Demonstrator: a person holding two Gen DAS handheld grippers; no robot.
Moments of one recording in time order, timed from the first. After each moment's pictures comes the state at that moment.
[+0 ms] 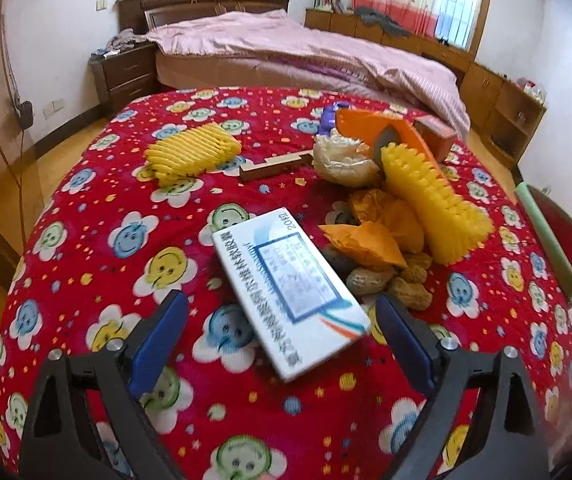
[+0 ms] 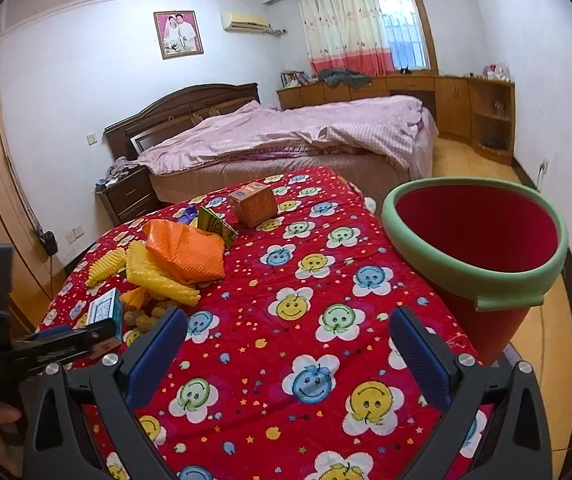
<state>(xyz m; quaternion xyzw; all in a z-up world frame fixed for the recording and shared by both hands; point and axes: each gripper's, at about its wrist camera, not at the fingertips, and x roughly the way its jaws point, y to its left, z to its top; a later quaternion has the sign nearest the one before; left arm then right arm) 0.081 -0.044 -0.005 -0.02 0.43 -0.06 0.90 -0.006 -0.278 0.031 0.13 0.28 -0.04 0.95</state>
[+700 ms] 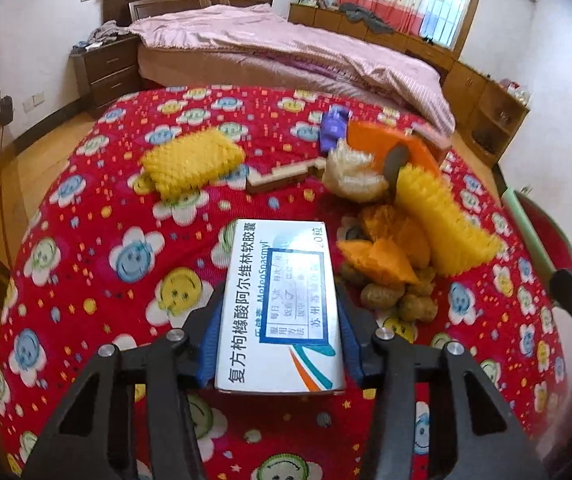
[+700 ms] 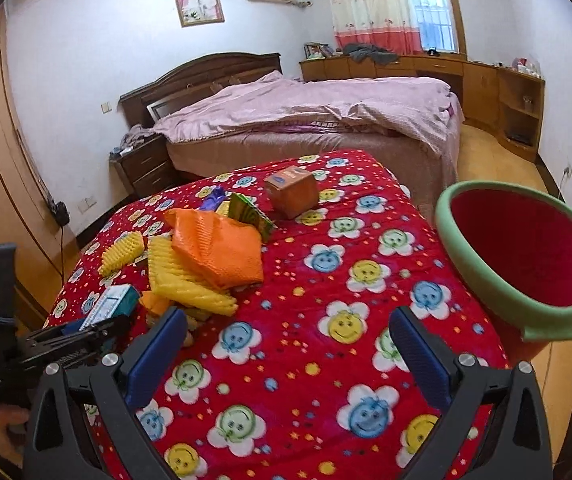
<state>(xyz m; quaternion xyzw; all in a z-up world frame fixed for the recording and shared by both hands) 0.098 -0.012 0.005 -0.04 0.43 -0.11 0.89 0.045 -0.249 0.042 0.10 0.34 0.00 0.93</state>
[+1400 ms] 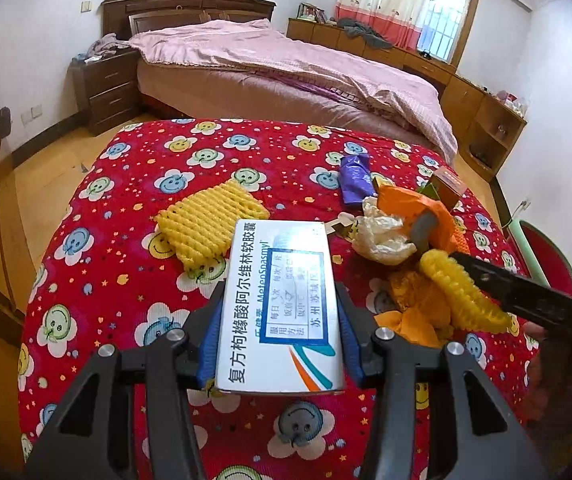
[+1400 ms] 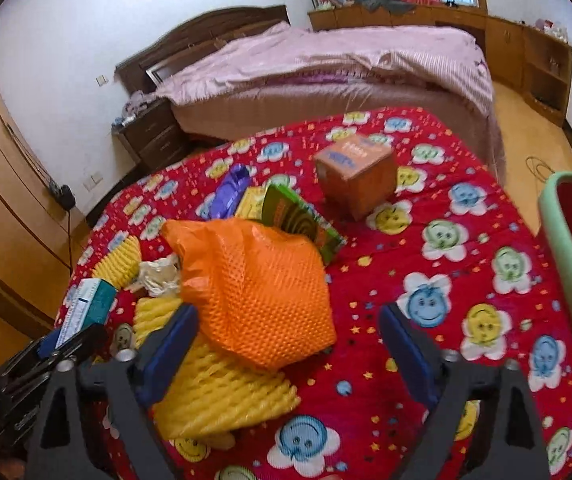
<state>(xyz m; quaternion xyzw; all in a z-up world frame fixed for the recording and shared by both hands) 0.137 0.007 0.016 -0.05 0.41 -0.11 0.90 0.165 -0.217 0.008 0.14 0.43 0.04 0.89</state>
